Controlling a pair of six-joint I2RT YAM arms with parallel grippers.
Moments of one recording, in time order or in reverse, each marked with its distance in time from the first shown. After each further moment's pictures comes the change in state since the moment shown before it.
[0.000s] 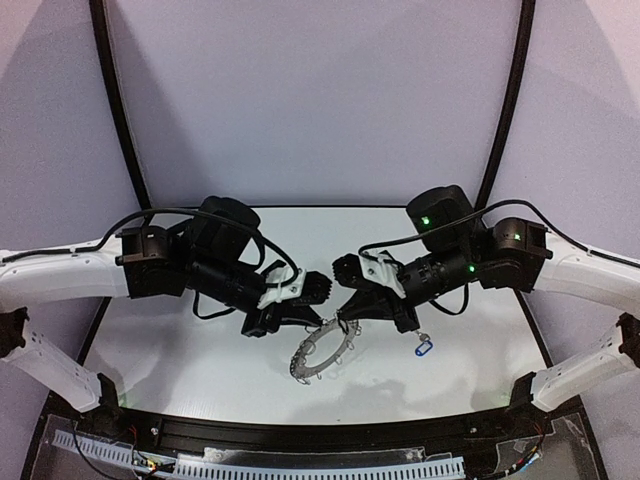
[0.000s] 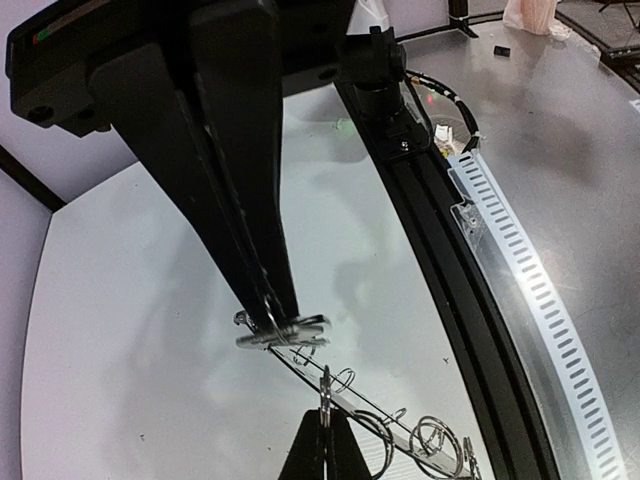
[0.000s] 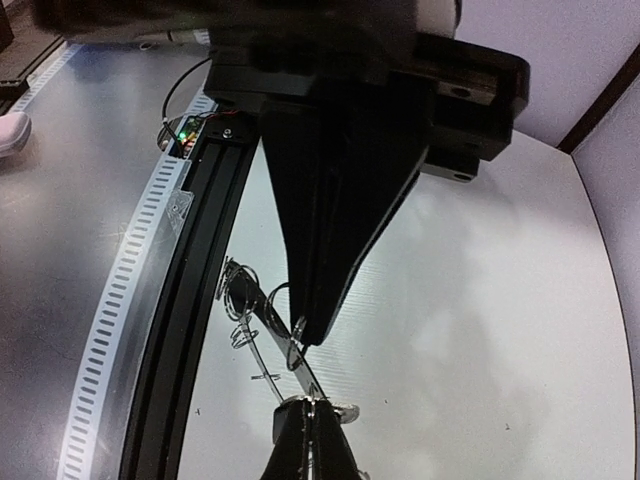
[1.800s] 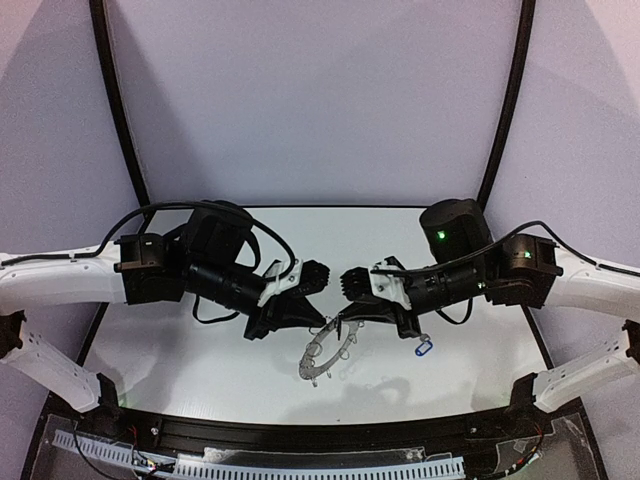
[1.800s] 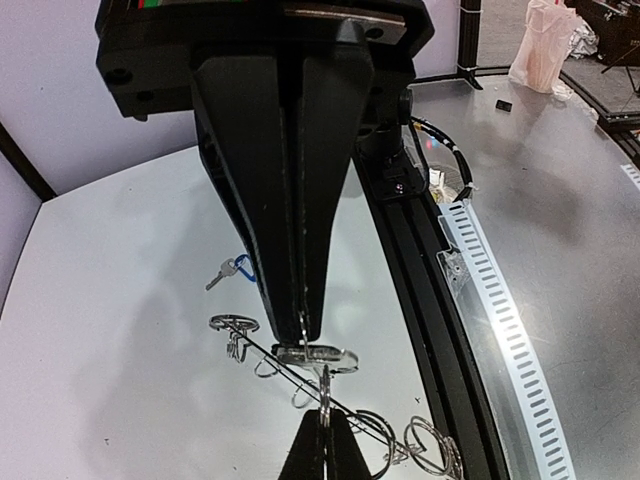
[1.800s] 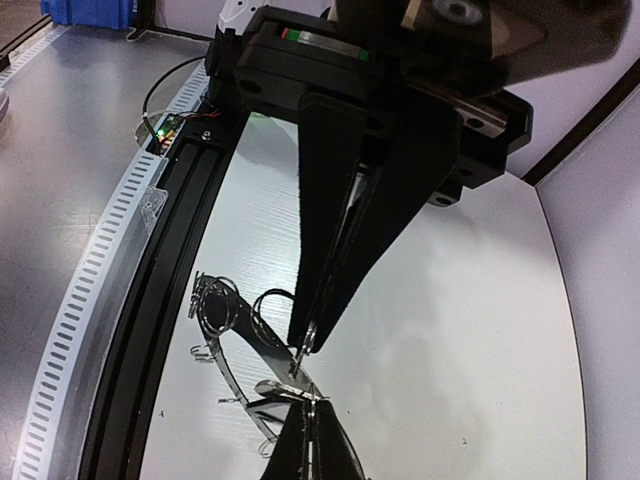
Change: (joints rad) left arm 0.000 -0.016 -0.042 0.104 0.048 -0.174; right arm 0.054 -0.069 -0.095 0.114 0.099 -0.073
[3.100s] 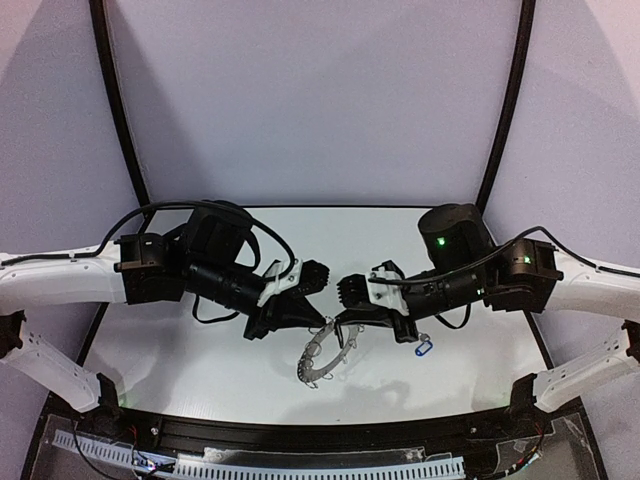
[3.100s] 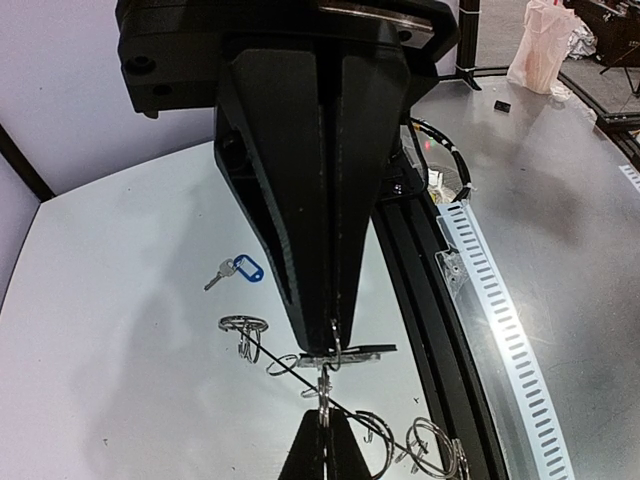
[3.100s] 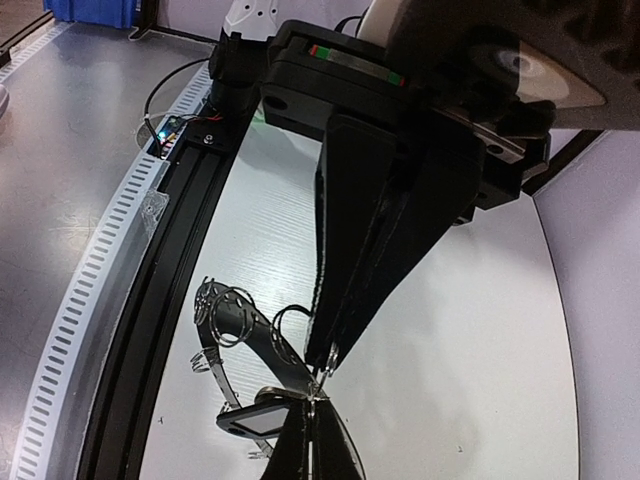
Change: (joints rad) left arm 0.000 0.000 0.000 -0.001 0.007 -0.001; right arm 0.039 -0.008 -0.011 0.029 0.044 -0.003
